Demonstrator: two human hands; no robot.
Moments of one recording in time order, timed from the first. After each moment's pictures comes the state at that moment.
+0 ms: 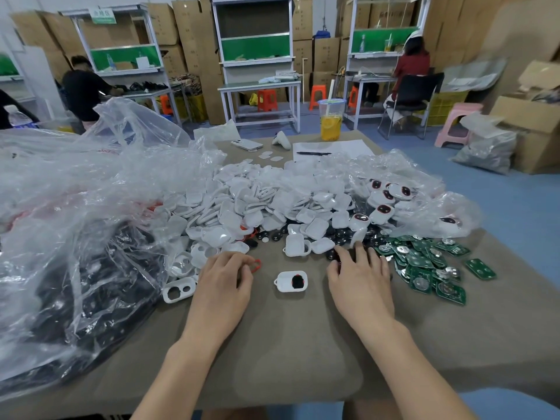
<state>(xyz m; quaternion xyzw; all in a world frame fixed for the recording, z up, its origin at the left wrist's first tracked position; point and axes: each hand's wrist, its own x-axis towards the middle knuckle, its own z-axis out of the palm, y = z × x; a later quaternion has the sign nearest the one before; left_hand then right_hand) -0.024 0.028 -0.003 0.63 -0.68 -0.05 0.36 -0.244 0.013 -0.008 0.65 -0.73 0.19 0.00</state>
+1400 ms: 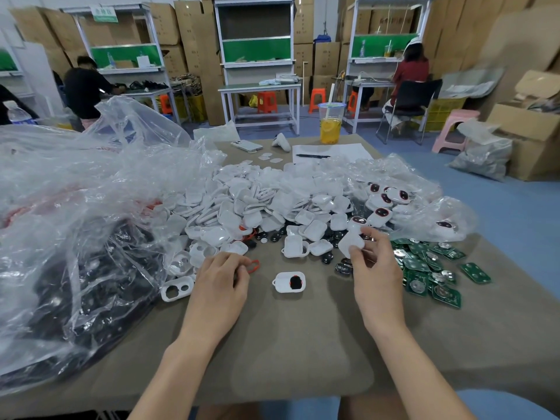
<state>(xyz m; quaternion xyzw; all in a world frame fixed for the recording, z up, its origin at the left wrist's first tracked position) -0.022 0.028 -0.006 0.63 -0.67 -0.06 0.38 -0.257 0.018 0.001 0.47 -0.59 0.60 -0.25</state>
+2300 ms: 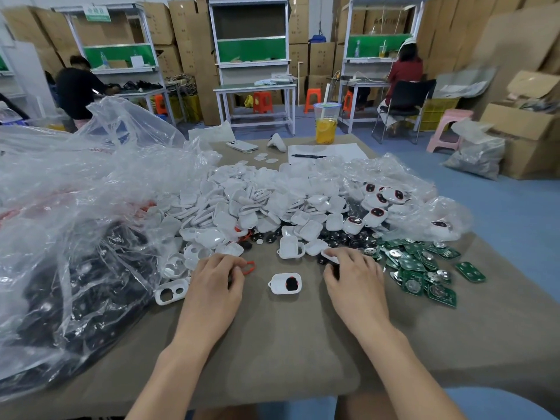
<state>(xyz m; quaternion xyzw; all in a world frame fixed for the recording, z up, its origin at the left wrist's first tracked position) -0.020 0.025 -0.008 0.64 -0.67 -0.05 0.38 -0.251 0.015 -0.006 0.66 -0.70 0.26 -0.03</state>
